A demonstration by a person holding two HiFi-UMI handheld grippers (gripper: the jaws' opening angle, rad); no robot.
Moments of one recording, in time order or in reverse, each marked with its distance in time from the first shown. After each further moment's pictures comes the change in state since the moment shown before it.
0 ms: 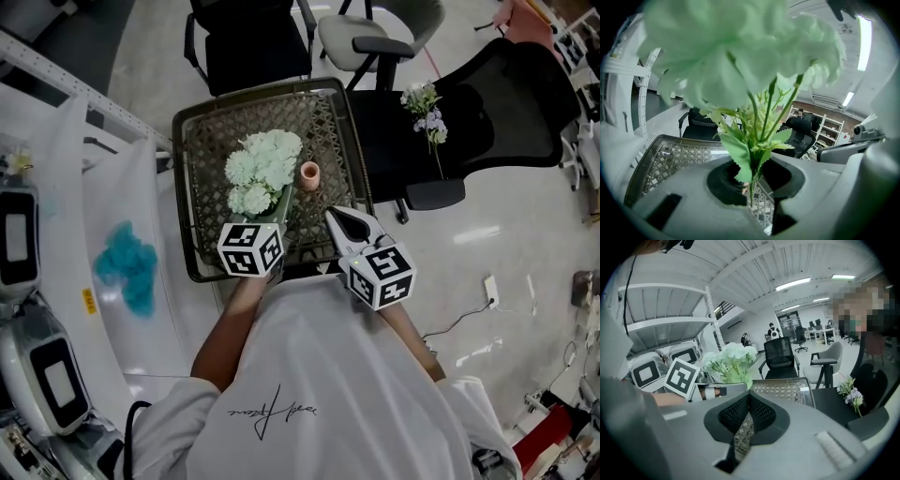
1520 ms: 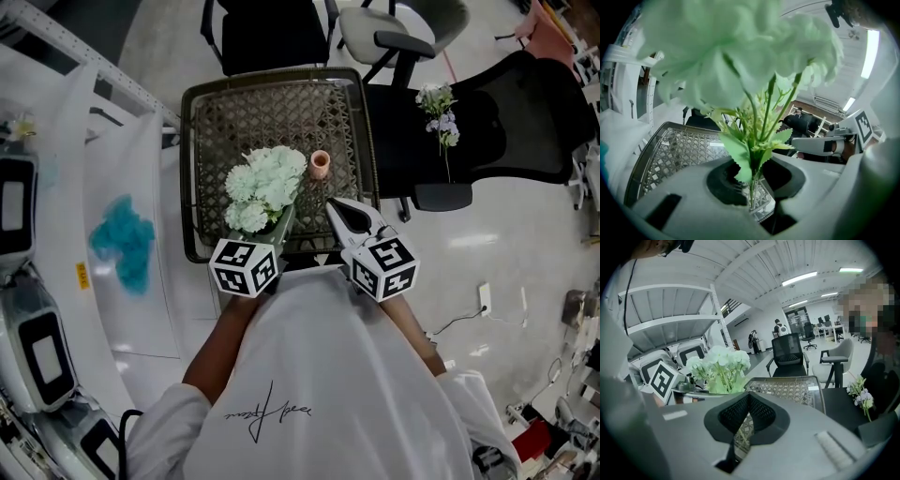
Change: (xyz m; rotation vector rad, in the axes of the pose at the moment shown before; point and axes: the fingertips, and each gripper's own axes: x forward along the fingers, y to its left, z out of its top) left arm -0.052 -0.012 -0.038 -0.084 0.058 -0.016; right arm 0.015 0.012 -0.008 -0.029 0.037 0.100
